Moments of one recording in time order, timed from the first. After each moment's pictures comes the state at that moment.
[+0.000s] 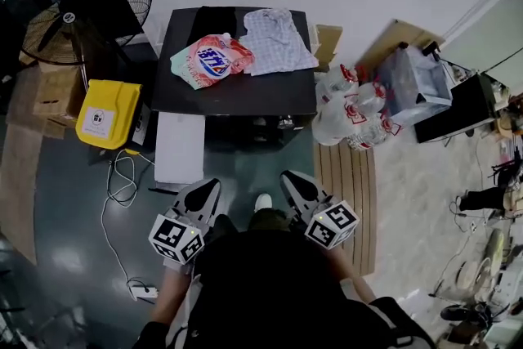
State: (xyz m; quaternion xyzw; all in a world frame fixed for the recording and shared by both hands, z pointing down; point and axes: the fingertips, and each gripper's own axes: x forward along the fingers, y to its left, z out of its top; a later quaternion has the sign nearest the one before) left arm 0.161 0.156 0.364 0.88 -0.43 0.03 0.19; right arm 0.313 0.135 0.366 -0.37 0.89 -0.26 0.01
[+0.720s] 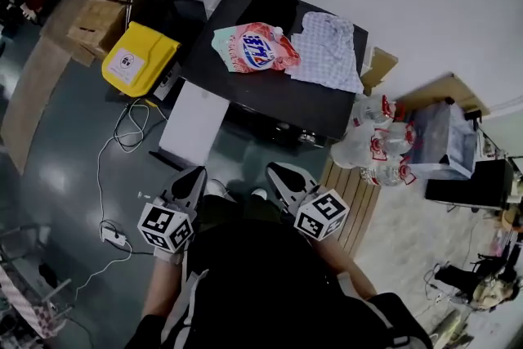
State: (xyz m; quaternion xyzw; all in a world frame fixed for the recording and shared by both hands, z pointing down) left arm 0.122 0.142 0.394 0.75 -0.61 0.04 0.24; right arm 0.258 0.079 0.390 -0.16 0.95 -0.27 -0.07
